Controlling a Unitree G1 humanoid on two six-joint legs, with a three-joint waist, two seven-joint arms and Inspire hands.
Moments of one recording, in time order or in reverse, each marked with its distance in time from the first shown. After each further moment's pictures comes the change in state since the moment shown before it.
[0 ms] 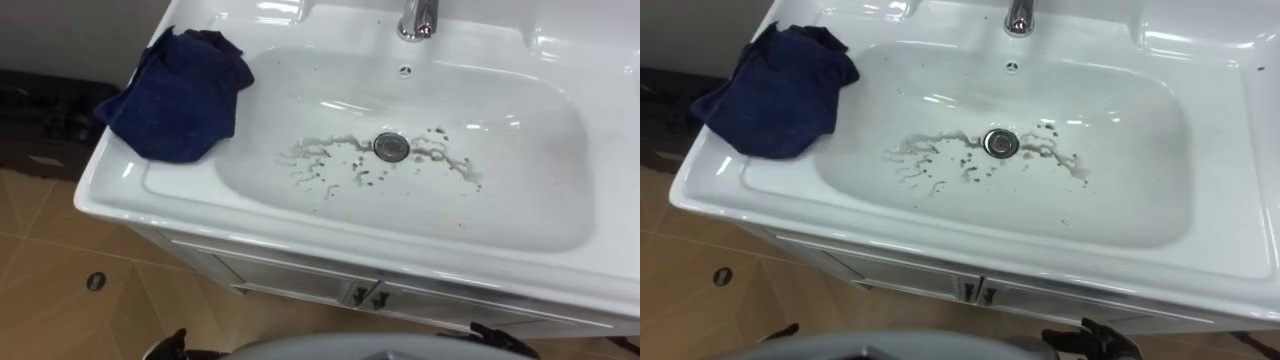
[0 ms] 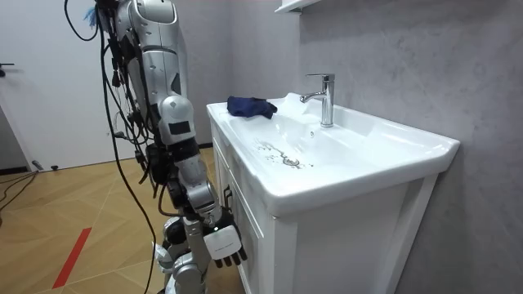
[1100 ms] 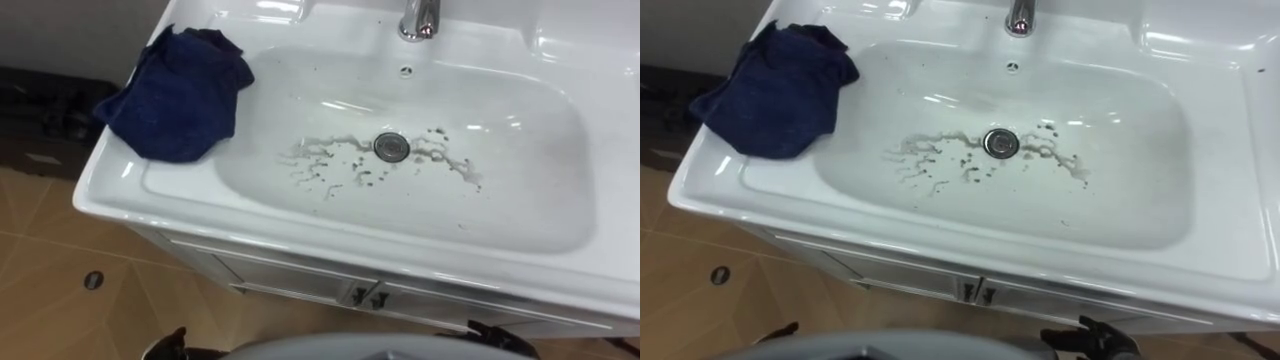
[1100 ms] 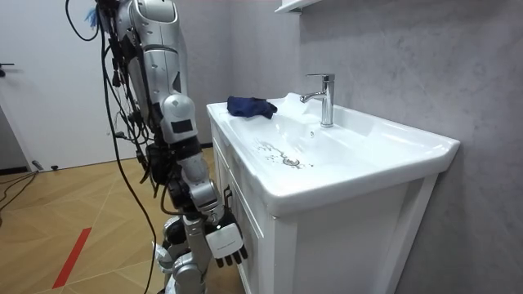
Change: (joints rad) left arm -0.007 0.000 0.026 0.004 -0.011 0.012 0.001; right arm -0.012 0.004 -0.003 0.001 -0.043 0.012 0.002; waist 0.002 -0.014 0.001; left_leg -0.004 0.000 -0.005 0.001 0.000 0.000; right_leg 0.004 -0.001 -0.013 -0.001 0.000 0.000
